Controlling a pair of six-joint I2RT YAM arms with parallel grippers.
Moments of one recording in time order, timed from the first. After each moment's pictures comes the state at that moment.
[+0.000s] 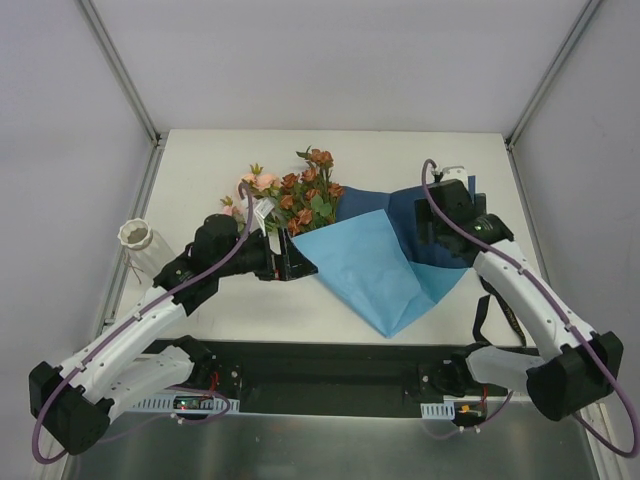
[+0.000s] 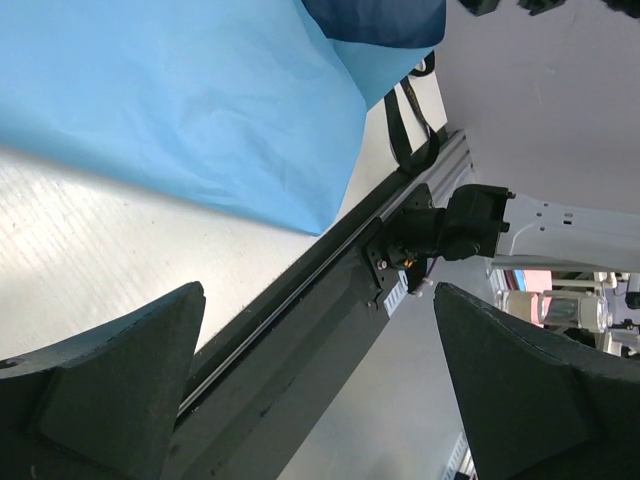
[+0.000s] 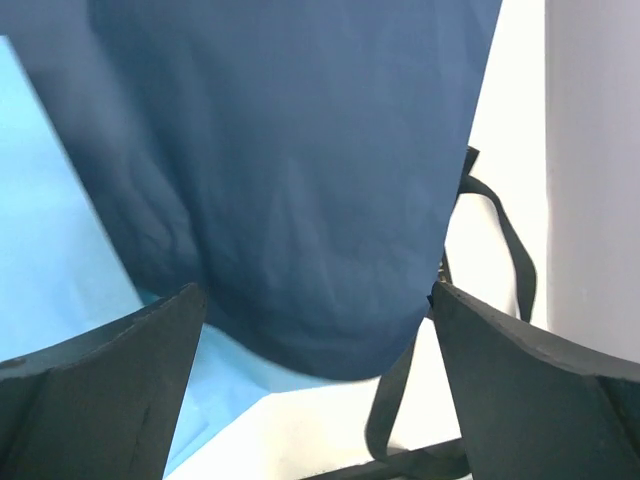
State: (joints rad) left arm -0.60 0.87 0.74 -0.30 0.49 -0.76; right arm 0.43 1.21 1.07 -0.78 0.57 0.16
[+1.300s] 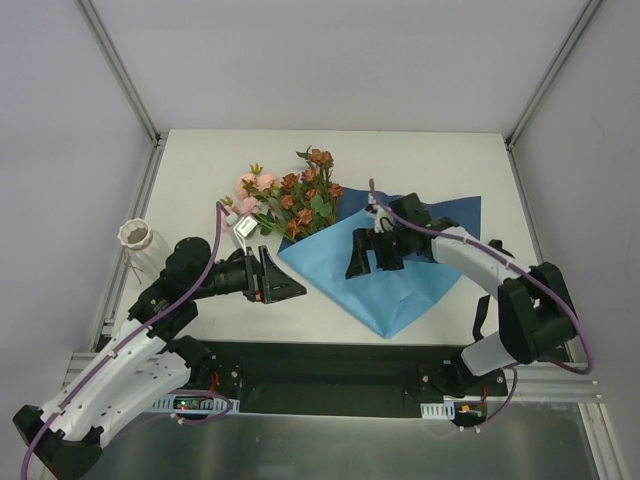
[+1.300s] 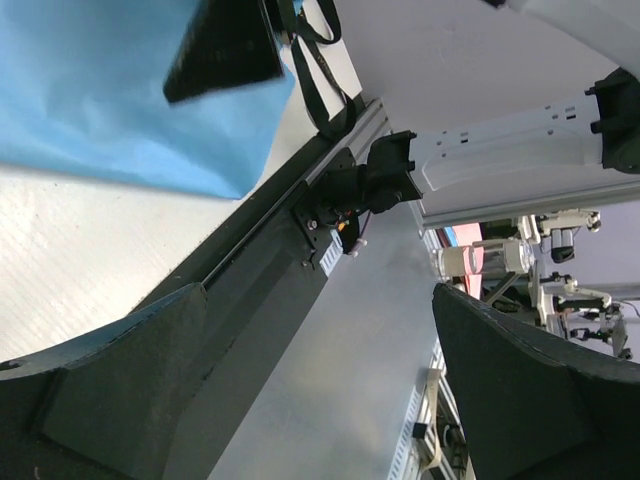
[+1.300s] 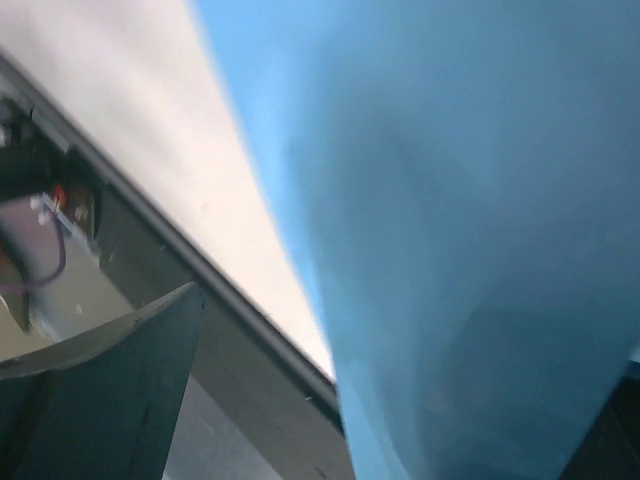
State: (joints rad) left arm -0.60 0.60 0.63 -0.31 0.63 -0.88; right arm 0.43 1.52 0.94 -0.51 -0.57 0.27
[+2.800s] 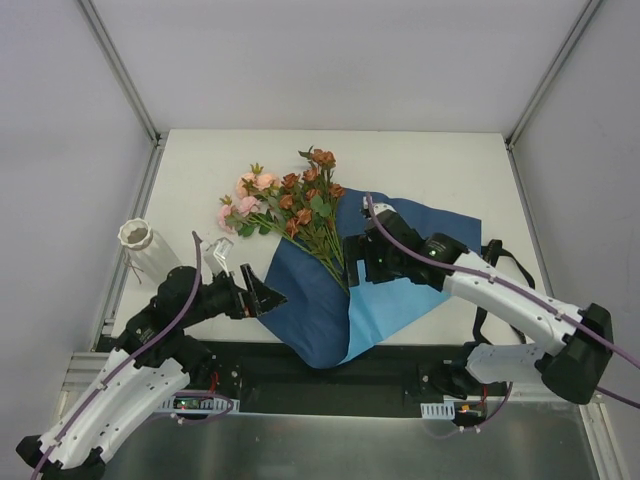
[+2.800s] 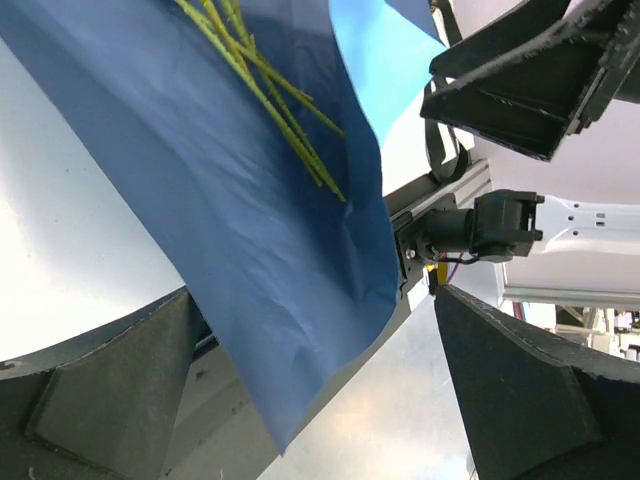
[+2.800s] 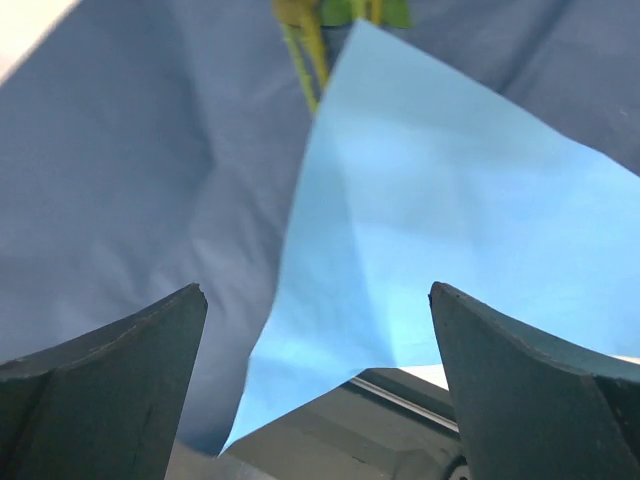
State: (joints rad) left arm -0.60 0.36 0.52 -0.60 0.33 -0.85; right arm 0.91 1.19 1.04 -0.73 0.07 0.58
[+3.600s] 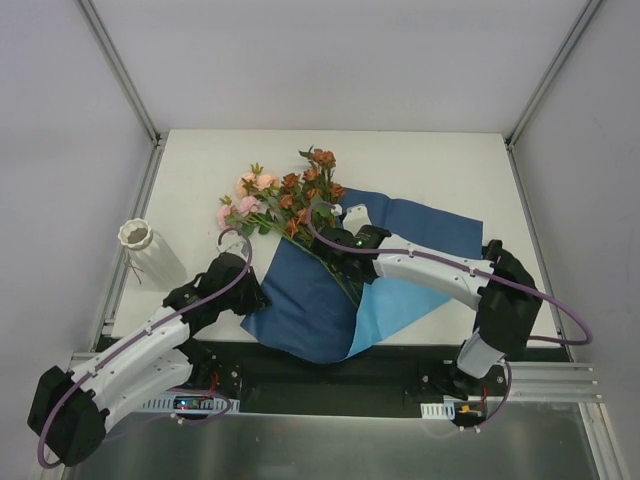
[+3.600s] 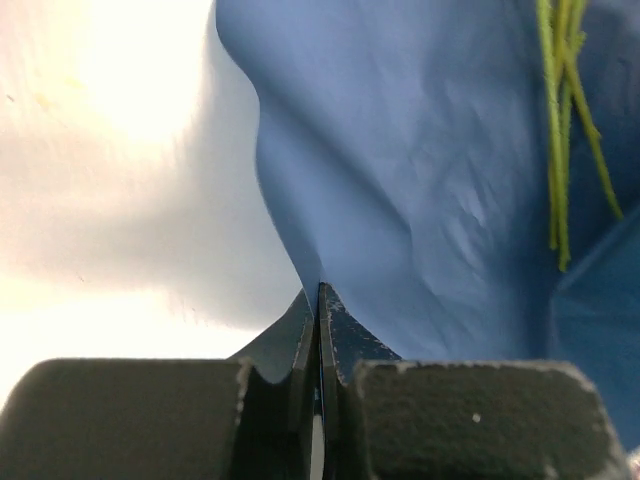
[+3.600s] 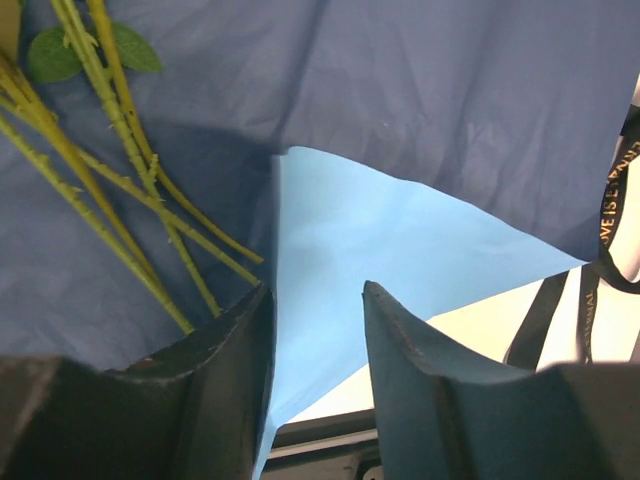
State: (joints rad) left arm -0.60 0.72 0.39 -0.49 0.10 -0.85; right arm 1.04 1.66 1.31 -1.07 0.69 0.72
